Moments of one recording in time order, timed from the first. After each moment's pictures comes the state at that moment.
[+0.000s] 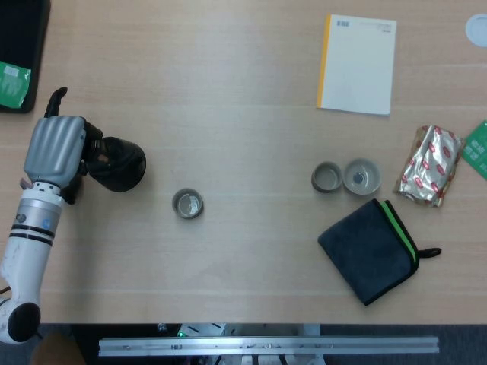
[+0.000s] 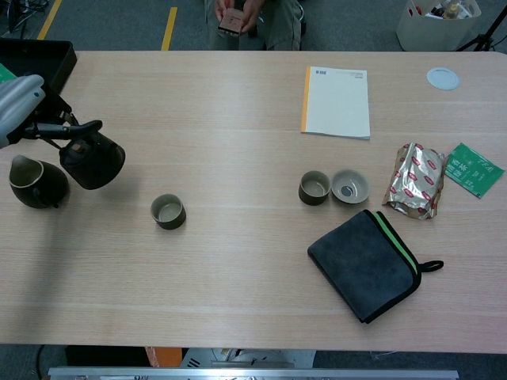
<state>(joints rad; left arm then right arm) -0.44 -1.38 -0.13 -1.60 1.18 1.18 0.17 -0.03 -1.09 0.02 -1.44 -1.58 1.60 0.31</state>
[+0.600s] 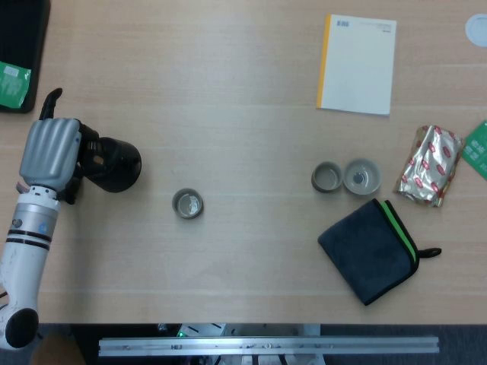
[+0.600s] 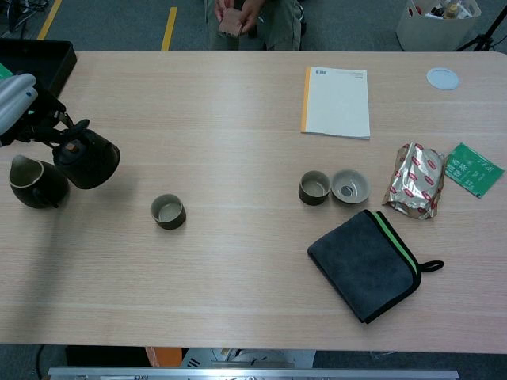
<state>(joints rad) -0.41 -1.38 -0.13 -1.62 1.22 1.21 0.15 -0.03 -1.09 0.02 -1.45 -1.59 1.60 0.30</state>
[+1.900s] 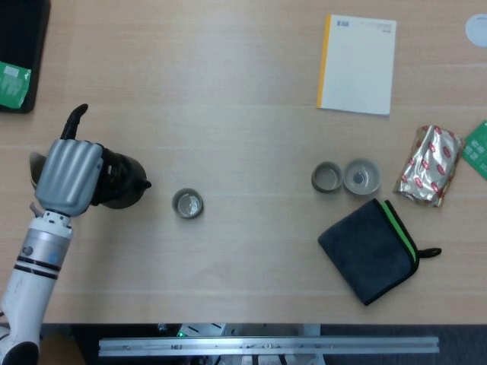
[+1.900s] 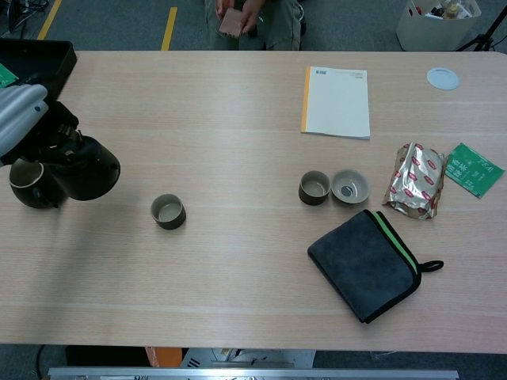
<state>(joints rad) -0.36 -1.35 -0.06 -1.77 1.38 1.29 0.25 -0.04 -1.10 0.01 -1.41 -1.59 1.61 0.33</state>
